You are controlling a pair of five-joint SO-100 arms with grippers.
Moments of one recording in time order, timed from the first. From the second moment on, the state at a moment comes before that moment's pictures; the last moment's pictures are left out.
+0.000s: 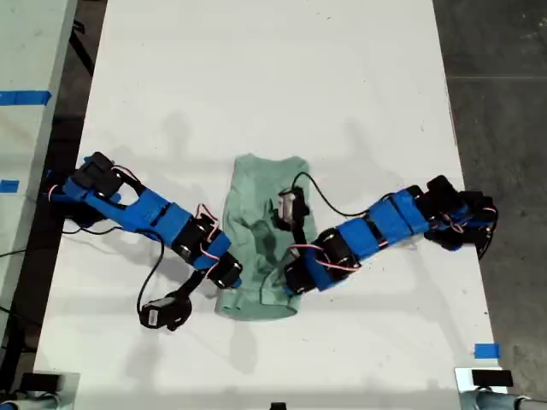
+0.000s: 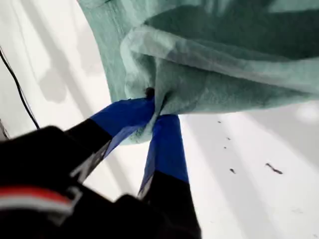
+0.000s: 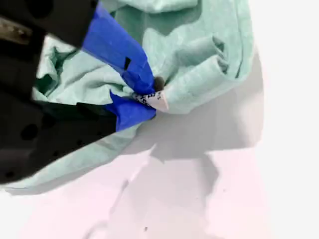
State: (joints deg) arm 0 32.5 53.0 51.7 67.5 8.8; arm 1 -22.0 58.4 49.7 77.7 -5.7
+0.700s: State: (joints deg) arm 0 -9.1 67.4 51.6 85.8 43.0; arm 1 16.4 74.9 63.3 85.2 -45.1
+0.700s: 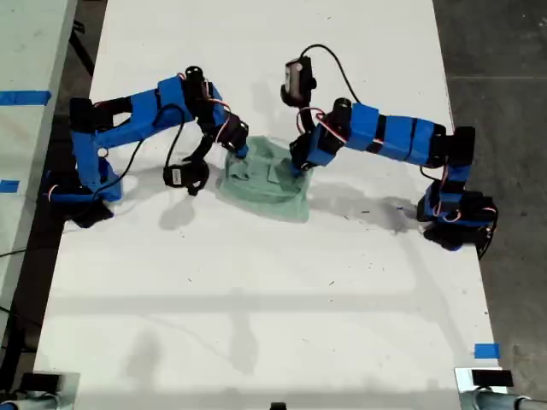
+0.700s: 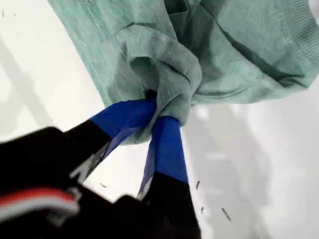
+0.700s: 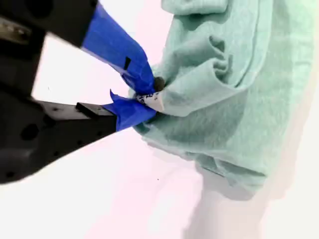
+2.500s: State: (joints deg) arm 0 -6.4 190.7 172.9 76.5 13.0; arm 1 4.7 191.1 171.8 72.8 -3.5
